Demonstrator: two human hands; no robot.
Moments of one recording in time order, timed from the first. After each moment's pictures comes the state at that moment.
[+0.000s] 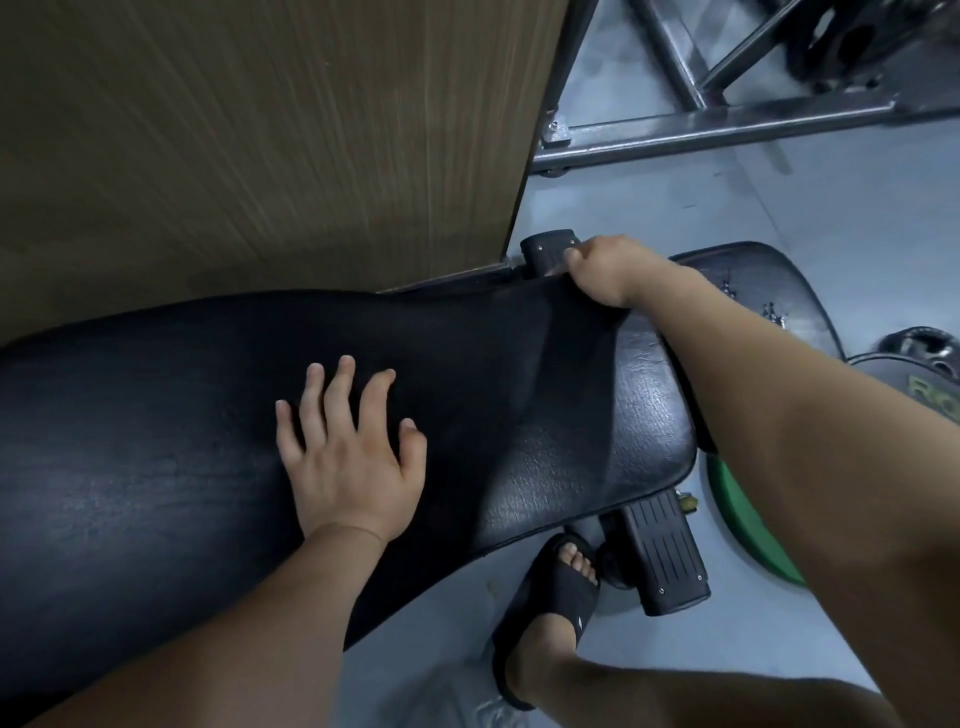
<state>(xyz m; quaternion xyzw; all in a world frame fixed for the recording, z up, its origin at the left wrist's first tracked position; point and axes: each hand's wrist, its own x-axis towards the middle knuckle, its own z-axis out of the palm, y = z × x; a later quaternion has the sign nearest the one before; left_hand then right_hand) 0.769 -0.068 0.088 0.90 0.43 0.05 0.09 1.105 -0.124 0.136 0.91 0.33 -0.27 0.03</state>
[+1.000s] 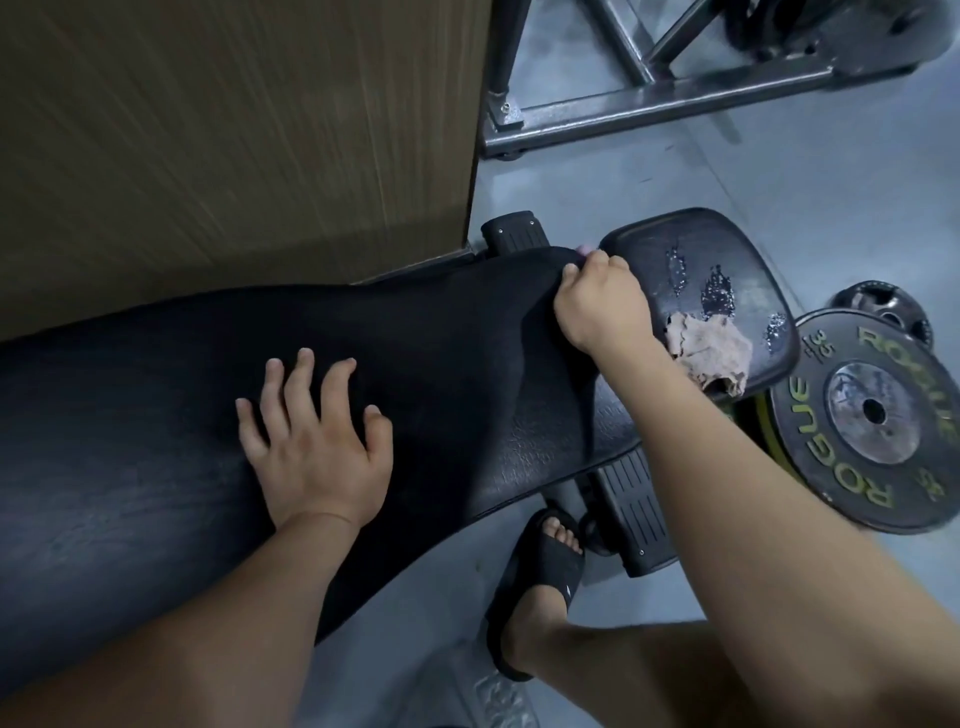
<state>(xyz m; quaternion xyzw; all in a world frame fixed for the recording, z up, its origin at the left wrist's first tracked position) 0.770 -0.071 0.090 0.89 0.44 0.06 0.10 1.053 -0.191 0.104 0.97 0.16 -0.12 -0.17</state>
